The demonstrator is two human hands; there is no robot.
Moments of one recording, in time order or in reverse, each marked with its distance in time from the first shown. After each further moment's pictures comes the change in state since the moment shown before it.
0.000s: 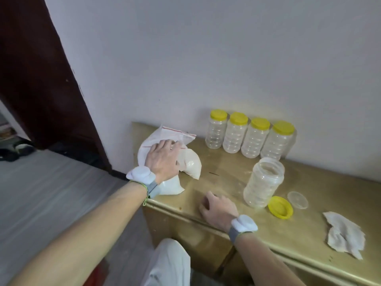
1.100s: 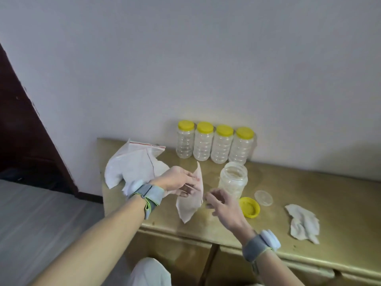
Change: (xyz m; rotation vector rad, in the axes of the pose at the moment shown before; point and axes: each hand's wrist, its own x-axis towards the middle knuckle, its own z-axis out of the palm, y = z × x) left_hand 0.013 0.106 -0.021 -1.306 -0.798 -0.270; right_hand -0.042 0.046 -0.068 0.936 0.244 0.277
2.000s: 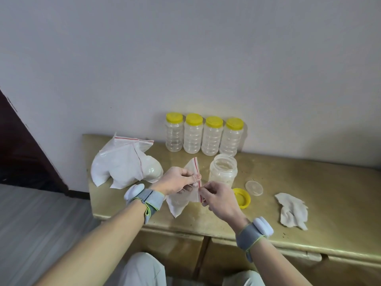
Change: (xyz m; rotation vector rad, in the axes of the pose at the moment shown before) left_hand 0.018 -0.018 0.029 0.094 0.066 0.141; right_hand -0.008 -0.020 -0.014 -0.192 0.004 -0.012
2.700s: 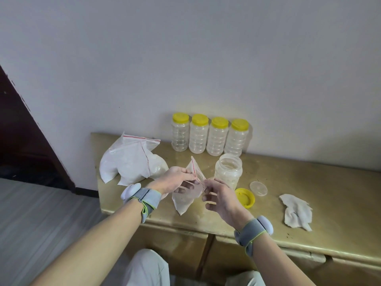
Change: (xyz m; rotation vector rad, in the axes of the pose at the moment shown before) left_hand -0.014 -0.003 -0.017 -0.114 -0.035 -0.057; right_hand -0.002 -0.010 0.005 0.661 -0.166 0.240
